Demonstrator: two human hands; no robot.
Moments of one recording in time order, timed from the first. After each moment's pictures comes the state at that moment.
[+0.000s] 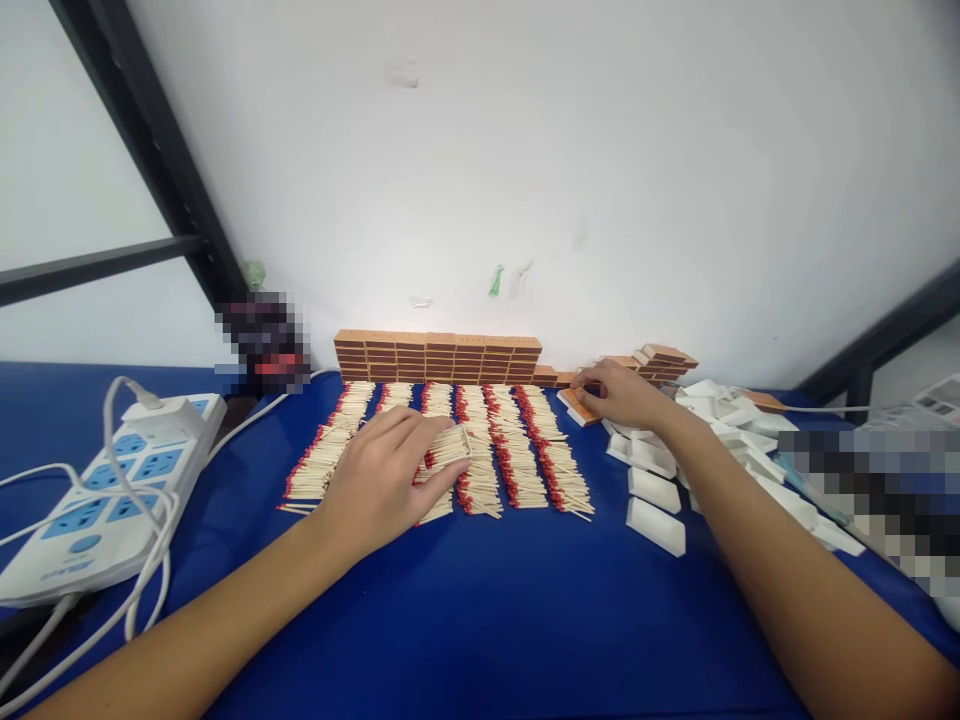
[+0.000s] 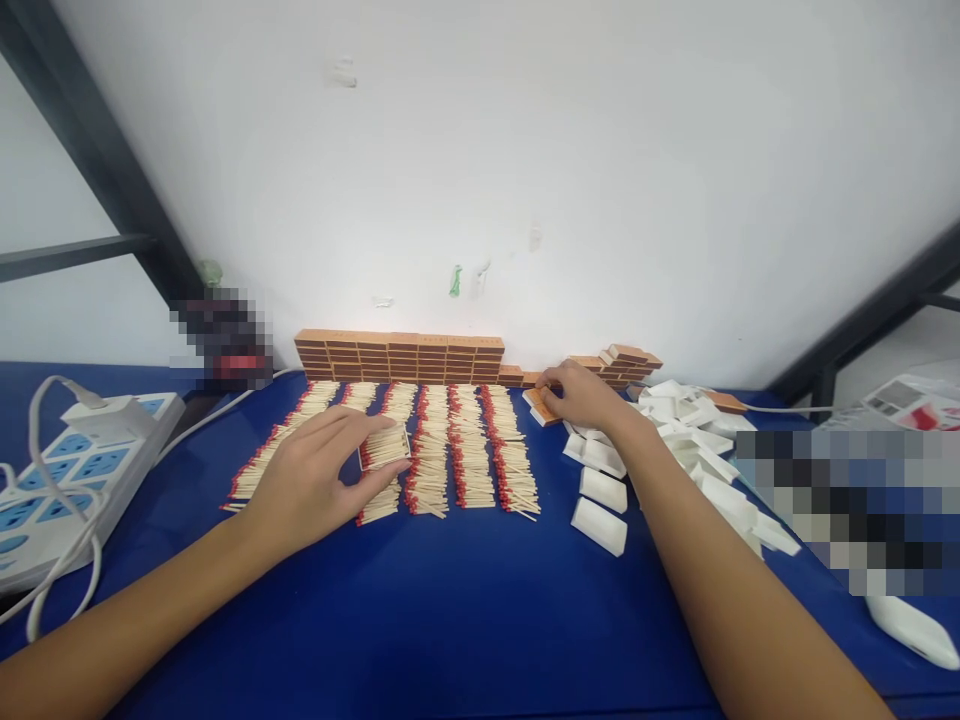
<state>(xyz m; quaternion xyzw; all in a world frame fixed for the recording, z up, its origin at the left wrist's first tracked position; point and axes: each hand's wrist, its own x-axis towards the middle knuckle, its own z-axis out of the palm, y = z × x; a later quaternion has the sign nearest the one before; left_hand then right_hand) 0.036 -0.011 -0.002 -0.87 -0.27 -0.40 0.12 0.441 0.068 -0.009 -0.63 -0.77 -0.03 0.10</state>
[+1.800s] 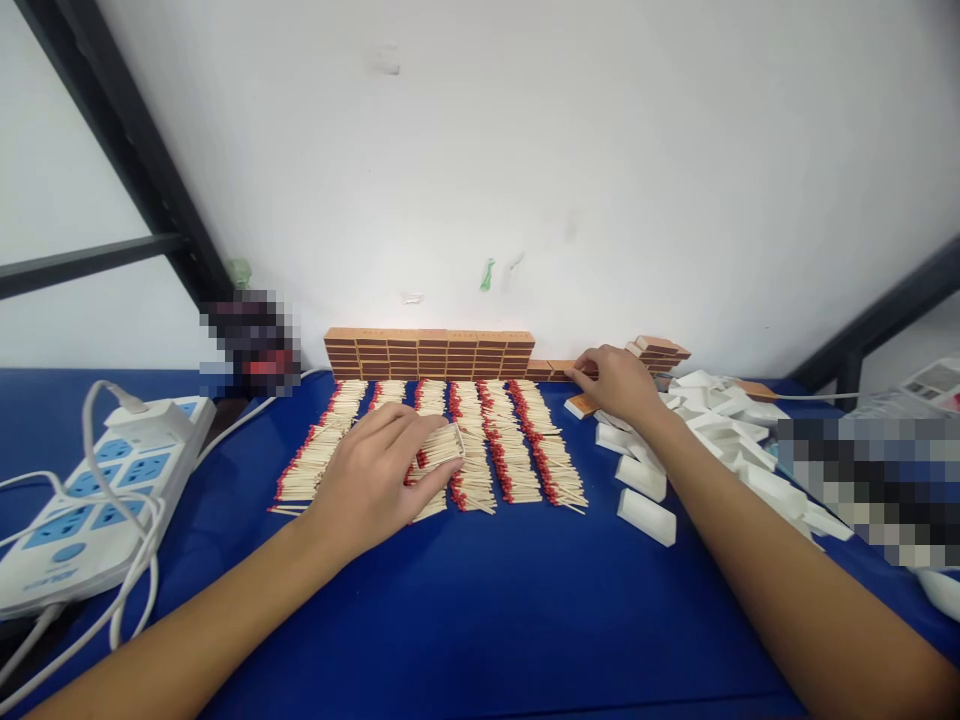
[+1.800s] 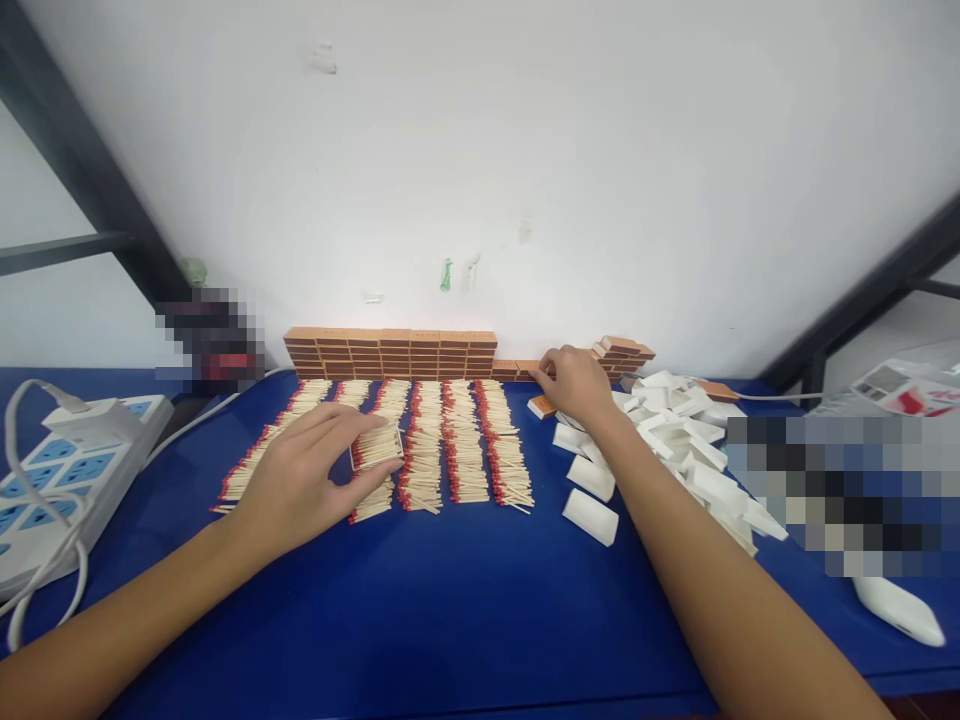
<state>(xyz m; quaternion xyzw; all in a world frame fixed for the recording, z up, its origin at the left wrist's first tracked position) 0.037 -0.011 -0.001 -0.87 -0.26 -0.40 0.12 0.428 0.068 -0.013 -0.71 -0.67 -0.13 0.15</state>
